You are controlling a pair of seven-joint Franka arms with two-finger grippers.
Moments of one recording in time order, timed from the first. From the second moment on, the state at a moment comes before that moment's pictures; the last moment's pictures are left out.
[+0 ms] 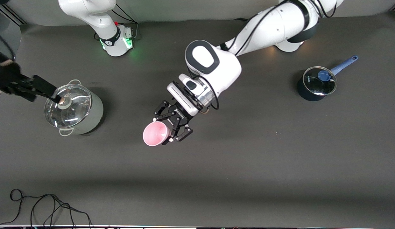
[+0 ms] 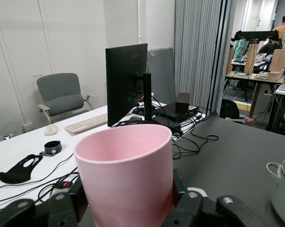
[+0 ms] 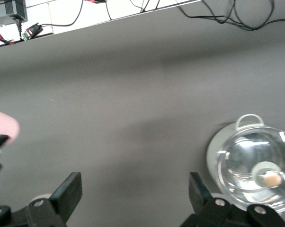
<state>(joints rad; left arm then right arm) -0.42 0.97 -0.93 -1.04 -1.15 3.50 1.81 0.18 0.13 -0.05 -1.30 0.11 1.57 0.32</state>
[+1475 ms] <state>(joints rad) -0.52 0.95 -0.76 -1.01 -1.15 3.50 1.68 0.35 0.48 -0.02 -0.98 0.18 1.61 0.94</state>
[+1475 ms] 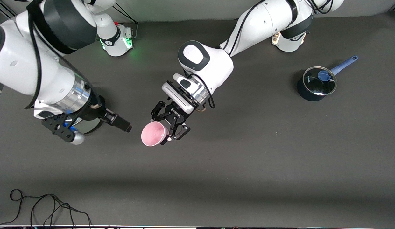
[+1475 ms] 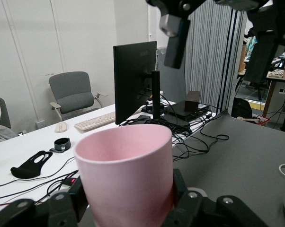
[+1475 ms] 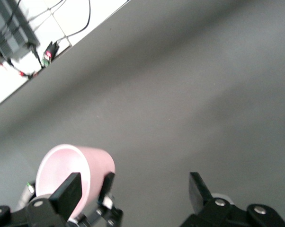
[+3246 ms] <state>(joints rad) -0.53 0.95 -0.76 -1.01 -1.15 3.50 1.68 0.39 0.55 0.02 -0.96 0.23 1.59 1.01</state>
